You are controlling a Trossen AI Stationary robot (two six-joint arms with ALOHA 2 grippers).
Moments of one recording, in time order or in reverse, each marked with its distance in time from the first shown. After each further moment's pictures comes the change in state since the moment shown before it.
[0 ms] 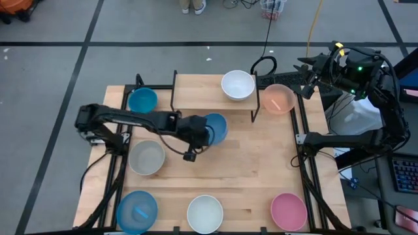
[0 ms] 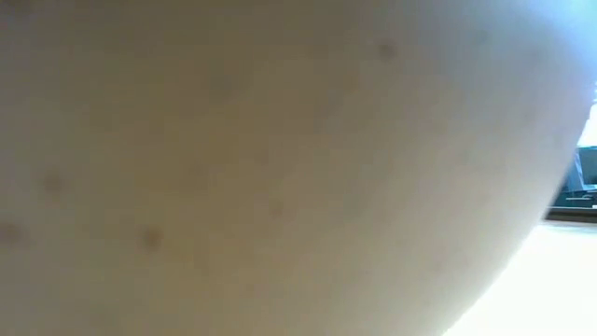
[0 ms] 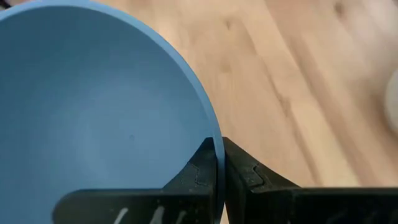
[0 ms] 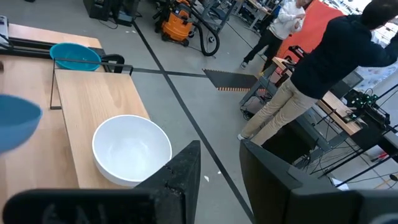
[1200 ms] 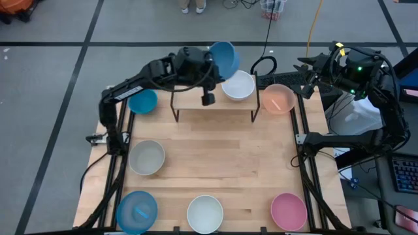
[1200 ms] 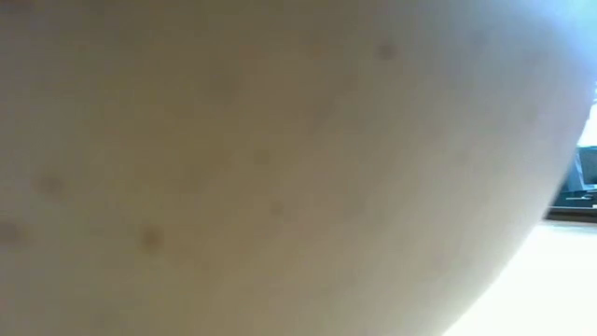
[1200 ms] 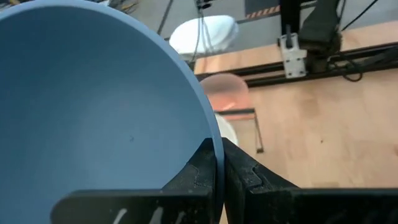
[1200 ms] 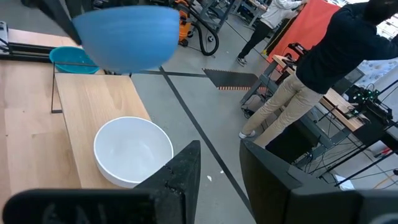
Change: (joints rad) left arm 0.310 0.300 0.936 -0.312 -0.092 0.127; right arm 0.000 0.000 0.000 0.000 0.003 0.026
